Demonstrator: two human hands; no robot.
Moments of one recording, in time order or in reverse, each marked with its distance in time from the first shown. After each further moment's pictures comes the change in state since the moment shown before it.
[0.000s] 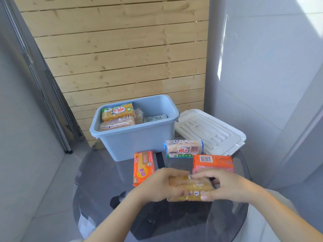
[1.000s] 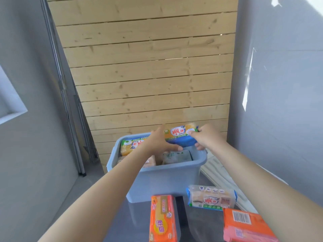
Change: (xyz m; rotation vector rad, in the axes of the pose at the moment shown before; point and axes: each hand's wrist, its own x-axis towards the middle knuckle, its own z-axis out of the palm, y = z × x) left_hand 0.093 0.012 -0.197 0.040 0.486 -0.282; right_hand 0.188 -0.152 -0.091 0.062 0.568 0.104
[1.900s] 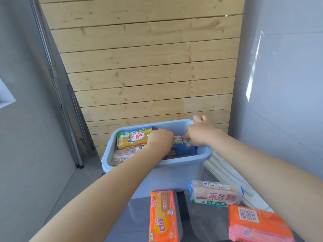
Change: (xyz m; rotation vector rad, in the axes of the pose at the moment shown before) left_hand 0.033 -0.011 0.037 1.097 0.000 0.152; right_hand 0.038 0.004 0.026 -1.179 -0.233 -0.287
